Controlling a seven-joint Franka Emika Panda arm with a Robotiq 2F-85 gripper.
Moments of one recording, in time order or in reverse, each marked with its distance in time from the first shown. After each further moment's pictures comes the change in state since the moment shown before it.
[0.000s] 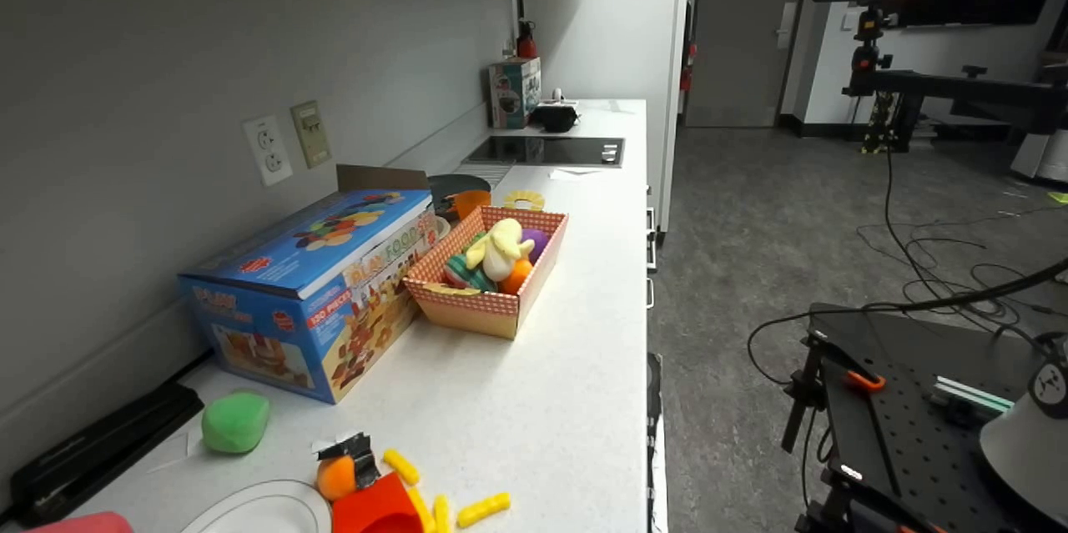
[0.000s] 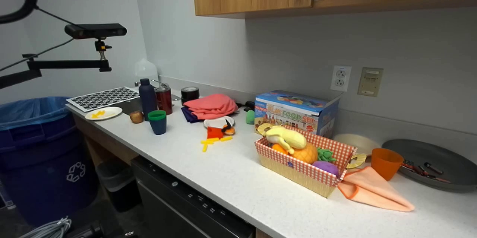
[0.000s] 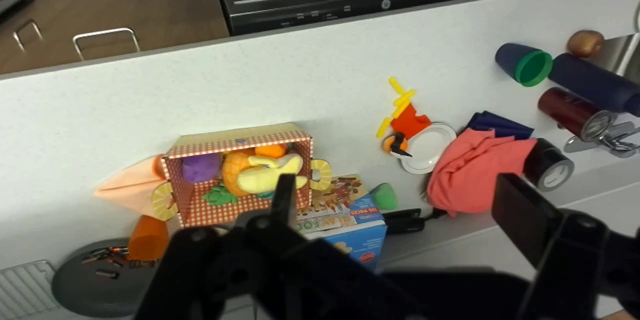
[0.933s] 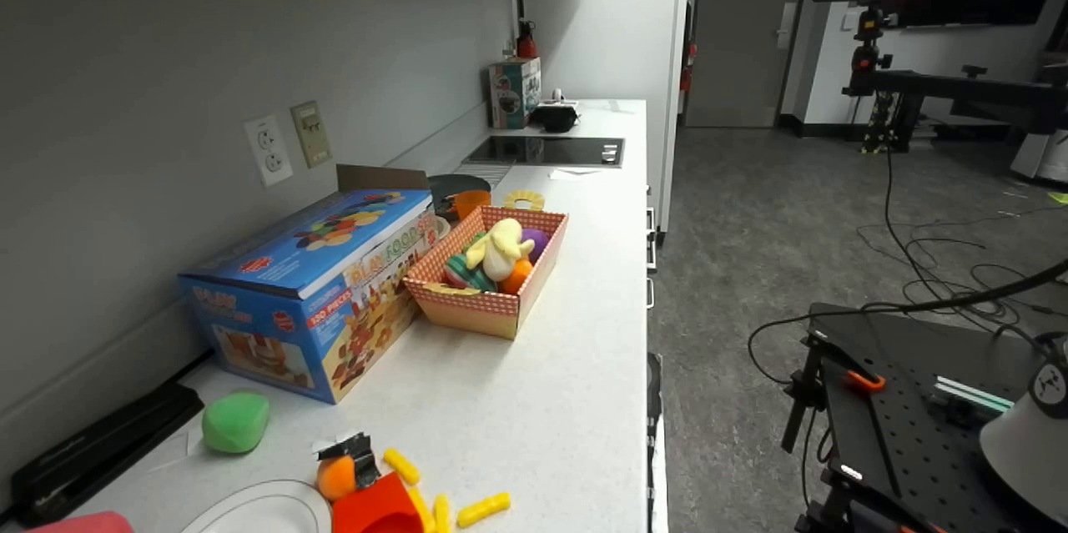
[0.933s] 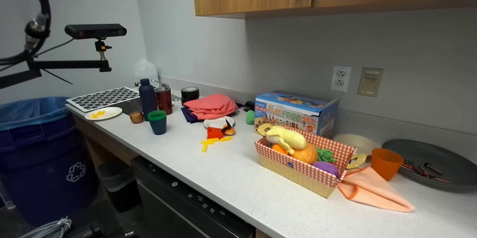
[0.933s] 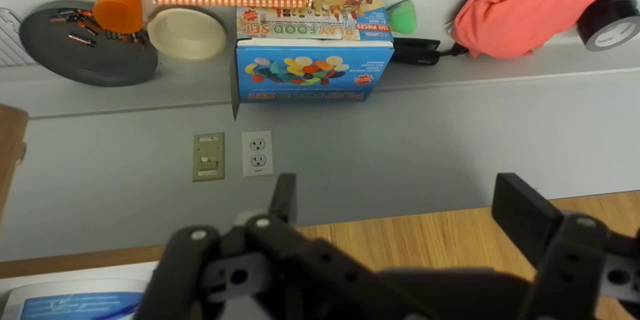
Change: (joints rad) arm 0.118 -0.076 0.111 -0.310 0.067 0.784 -0.045
